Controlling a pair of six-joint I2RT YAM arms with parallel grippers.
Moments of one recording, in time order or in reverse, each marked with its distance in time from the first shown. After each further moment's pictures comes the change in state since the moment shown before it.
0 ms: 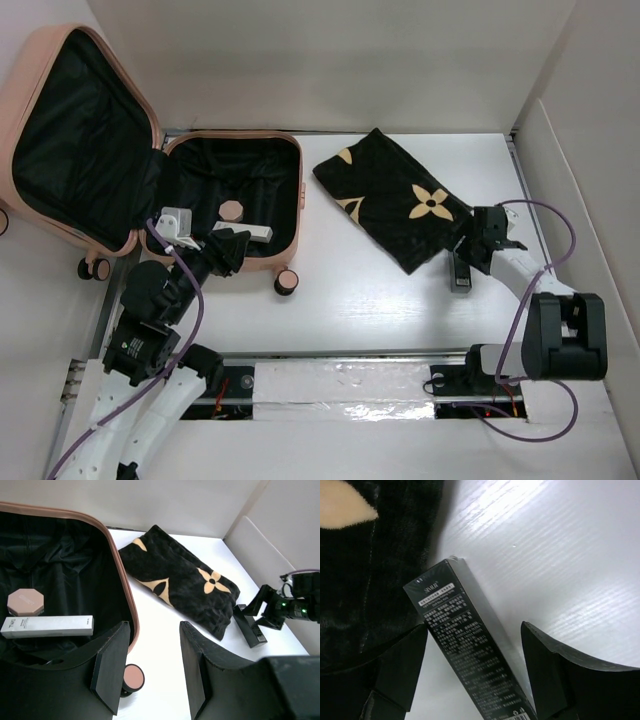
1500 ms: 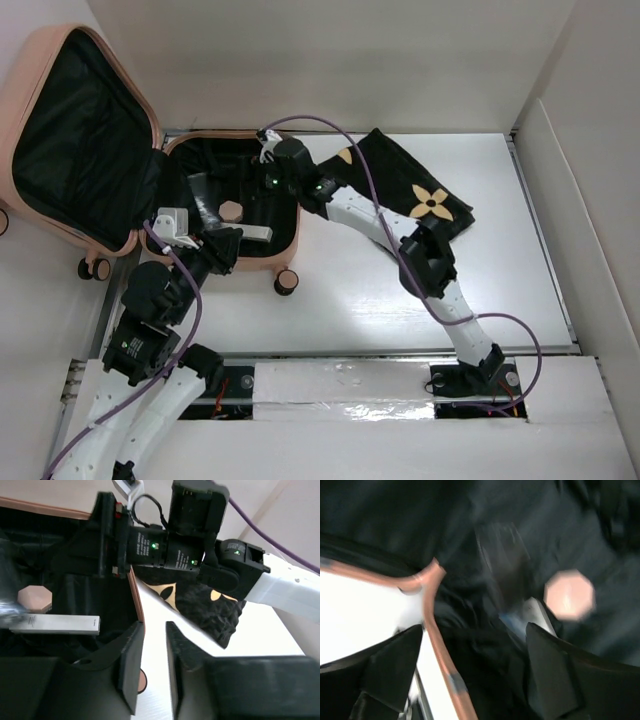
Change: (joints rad) left arm -0.038 -0.006 -0.003 0.002 -0.097 -0.021; right arm 0.858 1.042 1.543 0.173 -0.560 0.056
